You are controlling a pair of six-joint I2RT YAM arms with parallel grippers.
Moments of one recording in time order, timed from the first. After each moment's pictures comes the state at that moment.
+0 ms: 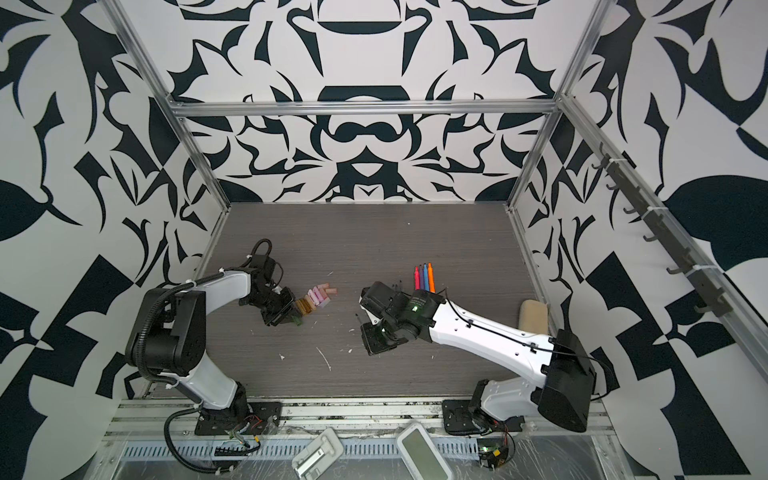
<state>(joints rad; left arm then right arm) -0.12 1.66 0.87 -0.71 0.47 -0.71 1.01 1.32 1.08 -0.88 -0.23 0.68</state>
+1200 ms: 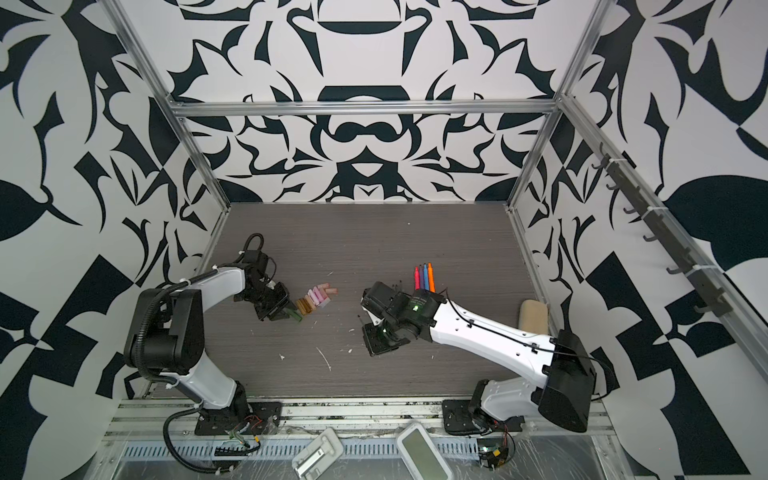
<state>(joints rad) -0.07 1.65 0.92 -0.73 0.42 -0.66 1.01 1.32 1.09 -0.91 -0.23 0.69</state>
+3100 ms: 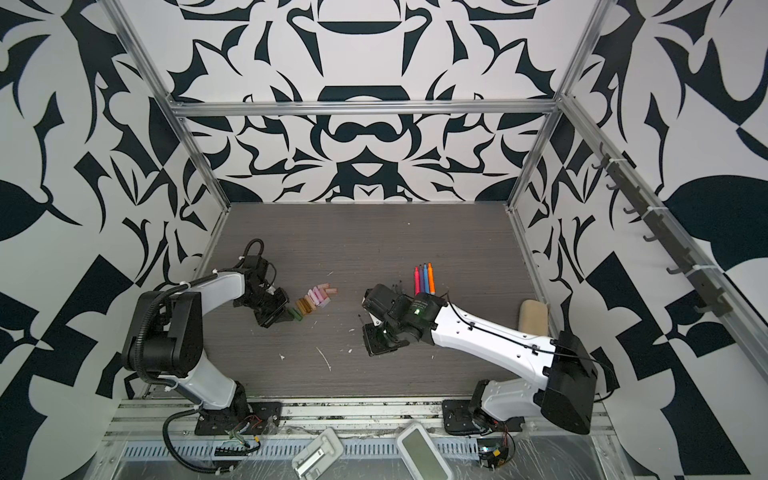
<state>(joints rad) -0.07 1.65 0.87 -0.72 0.43 -0.66 1.01 1.30 1.04 -0.84 -0.23 0.74</state>
